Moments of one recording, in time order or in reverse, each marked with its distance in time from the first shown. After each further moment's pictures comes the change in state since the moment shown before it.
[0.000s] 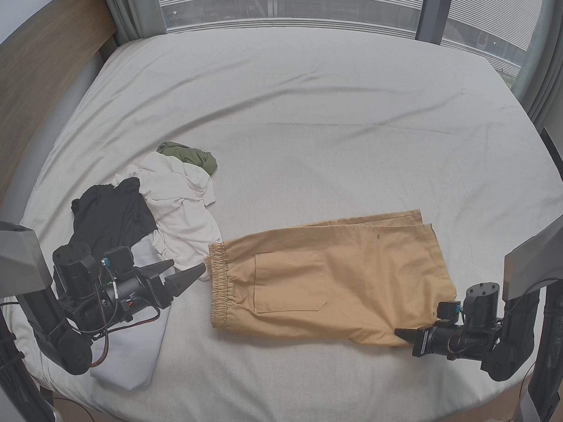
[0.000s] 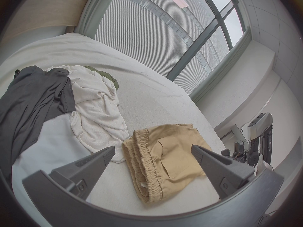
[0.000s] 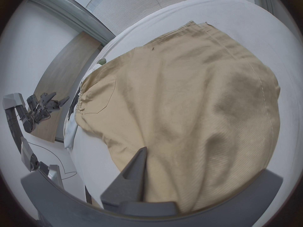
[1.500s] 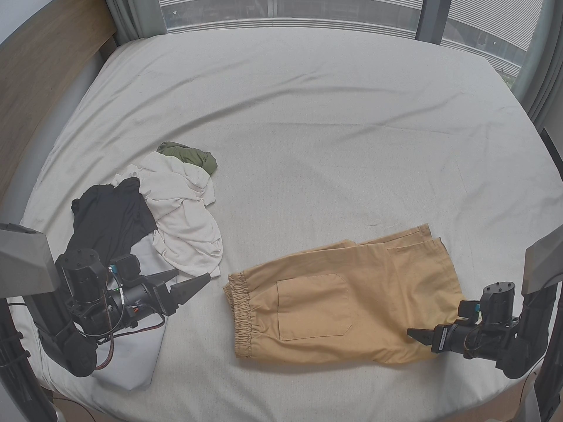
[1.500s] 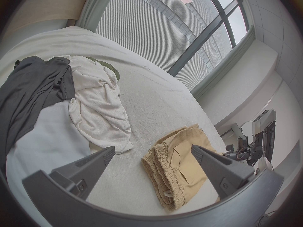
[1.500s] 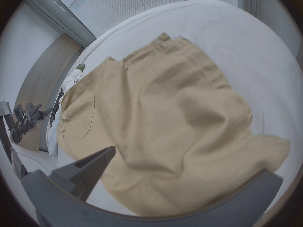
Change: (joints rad) left arm -0.010 0.046 0.005 0.000 0.000 0.001; right arm -0.101 -0.078 0.040 0.054 -0.146 0.000
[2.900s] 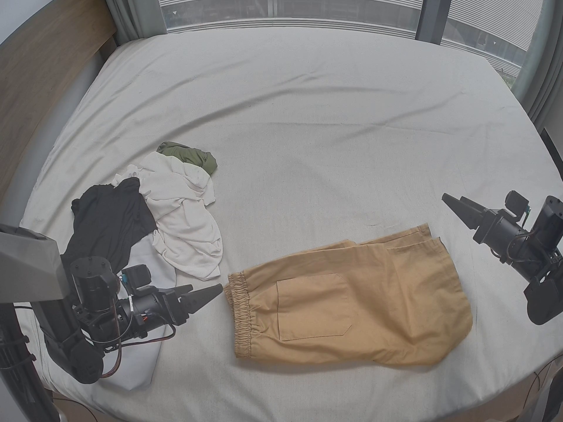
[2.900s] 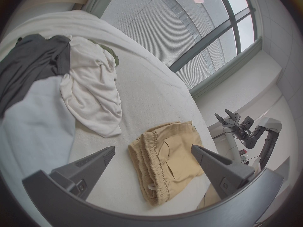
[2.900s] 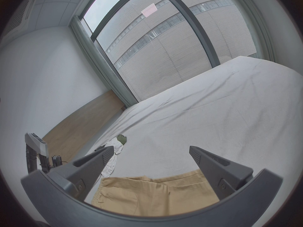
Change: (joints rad) left arm -0.072 0.034 0.020 0.000 -0.010 -0.140; right arm -0.167 -0.341 -0.371 -0.050 0.352 0.115
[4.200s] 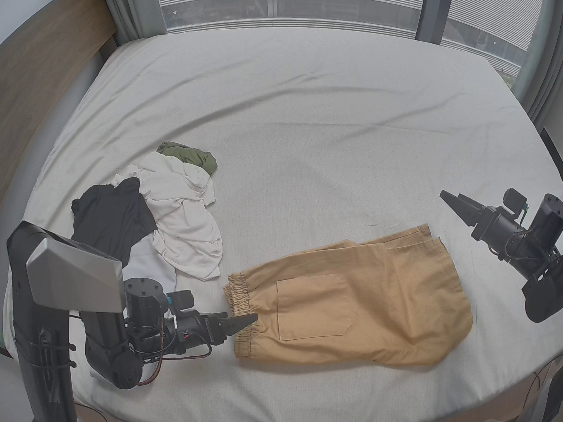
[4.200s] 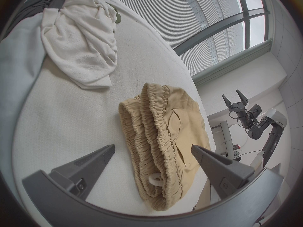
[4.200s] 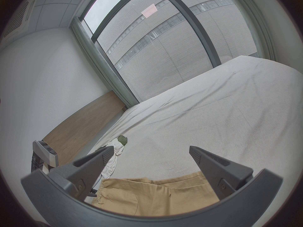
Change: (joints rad) left arm -0.108 0.266 -0.131 -0.002 0.009 -0.035; right arm 0.008 0.017 -0.019 -0.001 -0.001 0.003
